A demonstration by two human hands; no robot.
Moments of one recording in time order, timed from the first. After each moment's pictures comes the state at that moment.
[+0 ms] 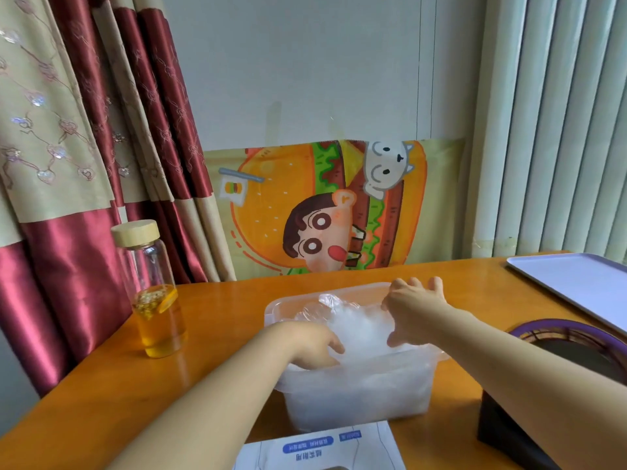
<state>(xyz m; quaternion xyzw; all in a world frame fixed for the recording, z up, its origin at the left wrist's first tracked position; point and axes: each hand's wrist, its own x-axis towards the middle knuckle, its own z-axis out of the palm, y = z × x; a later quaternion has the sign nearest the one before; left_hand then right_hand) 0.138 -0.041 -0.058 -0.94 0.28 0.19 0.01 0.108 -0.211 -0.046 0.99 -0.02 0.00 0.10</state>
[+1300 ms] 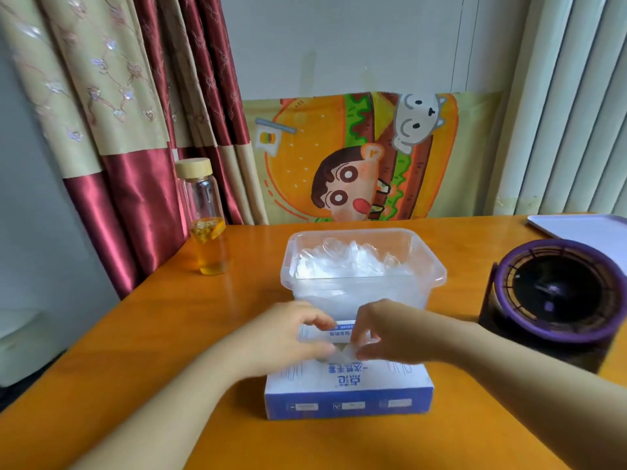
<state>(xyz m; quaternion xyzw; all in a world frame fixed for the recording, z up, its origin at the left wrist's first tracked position) 0.007 0.062 -0.097 -0.93 0.28 0.07 -0.24 -0.003 -0.138 -0.092 0.96 0.24 -0.07 -0.10</state>
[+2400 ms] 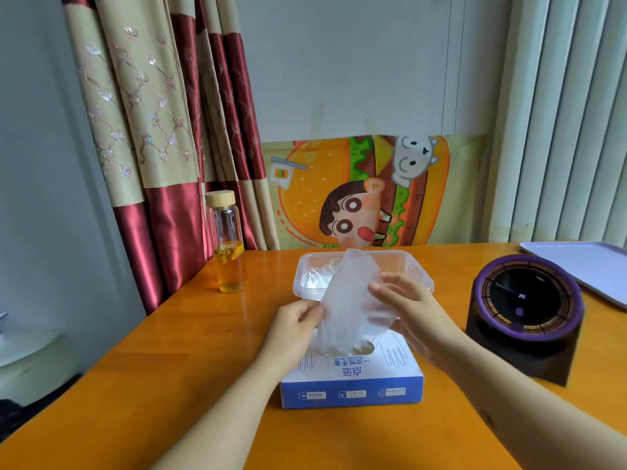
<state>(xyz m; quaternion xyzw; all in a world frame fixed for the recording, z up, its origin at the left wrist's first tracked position) -0.021 0.045 -0.116 -0.80 0.14 -0.06 -0.58 -0.048 -0.139 -0.087 0.69 0.07 0.08 -0.71</state>
